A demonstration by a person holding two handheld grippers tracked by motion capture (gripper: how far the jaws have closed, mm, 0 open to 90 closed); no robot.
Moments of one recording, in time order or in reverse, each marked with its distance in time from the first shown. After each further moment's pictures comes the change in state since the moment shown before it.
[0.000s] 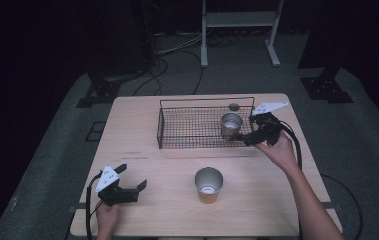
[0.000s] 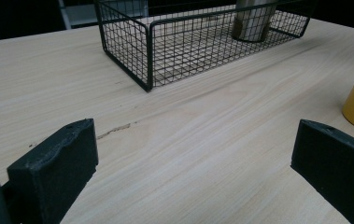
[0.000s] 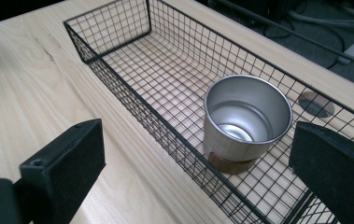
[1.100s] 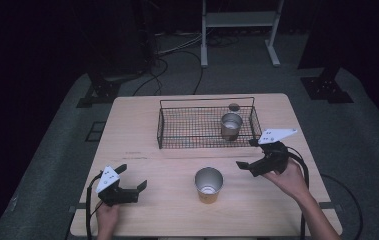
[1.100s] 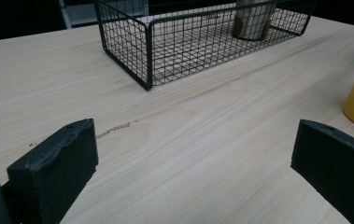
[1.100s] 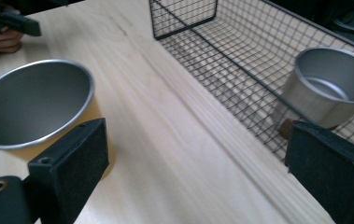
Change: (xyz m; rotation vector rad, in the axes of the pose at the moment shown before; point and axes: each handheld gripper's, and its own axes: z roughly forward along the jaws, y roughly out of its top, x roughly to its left) left arm -0.001 0.000 -0.001 0.004 0.005 0.001; right arm 0.055 -0.044 -0.035 -0.014 0.133 -0.078
